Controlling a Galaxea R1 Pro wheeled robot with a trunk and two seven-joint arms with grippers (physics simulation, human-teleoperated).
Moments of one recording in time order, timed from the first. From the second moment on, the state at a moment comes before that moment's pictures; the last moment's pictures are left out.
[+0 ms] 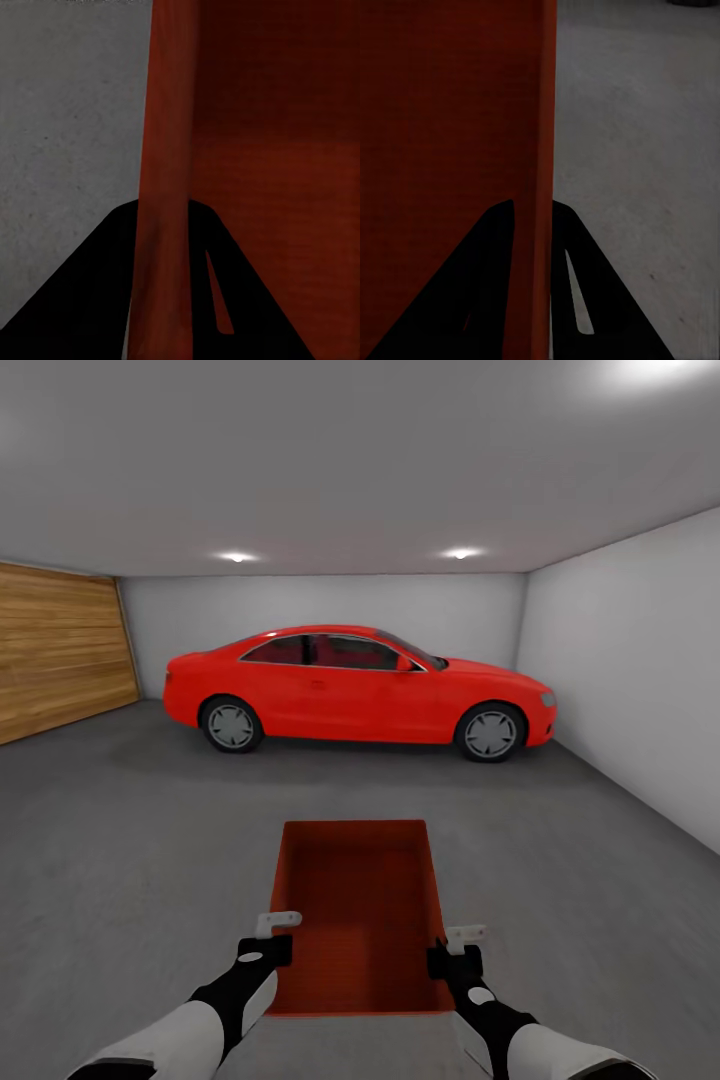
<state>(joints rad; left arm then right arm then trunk) -0.69 -0.13 0.00 -0.18 0.02 -0.01 0.23 -0.67 0.10 0.23 -0.04 -0.12 -0.36 -0.14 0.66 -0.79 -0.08</state>
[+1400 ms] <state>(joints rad) -0.69 -0.13 0.00 -0.18 0.02 -0.01 0.23 -0.67 0.10 0.24 -0.04 -0.13 -0.36 -0.14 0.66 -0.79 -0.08</state>
